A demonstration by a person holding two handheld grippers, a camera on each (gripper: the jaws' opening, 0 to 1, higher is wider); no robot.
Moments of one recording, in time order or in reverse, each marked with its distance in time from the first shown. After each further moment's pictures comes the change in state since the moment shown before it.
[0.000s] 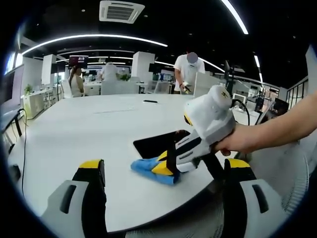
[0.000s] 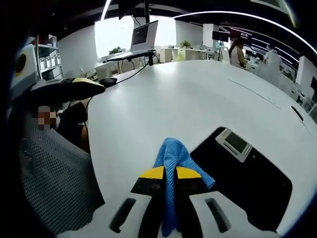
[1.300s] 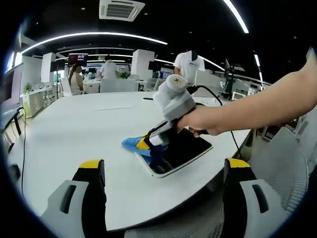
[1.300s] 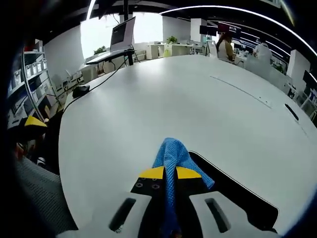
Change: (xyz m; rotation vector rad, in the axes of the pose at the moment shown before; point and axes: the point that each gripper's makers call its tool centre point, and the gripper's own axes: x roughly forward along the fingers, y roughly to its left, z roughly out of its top) left arm 0.001 -0.001 -0.004 -0.004 0.022 -0.005; right arm 0.039 -0.071 0.032 0.055 0.048 -0.092
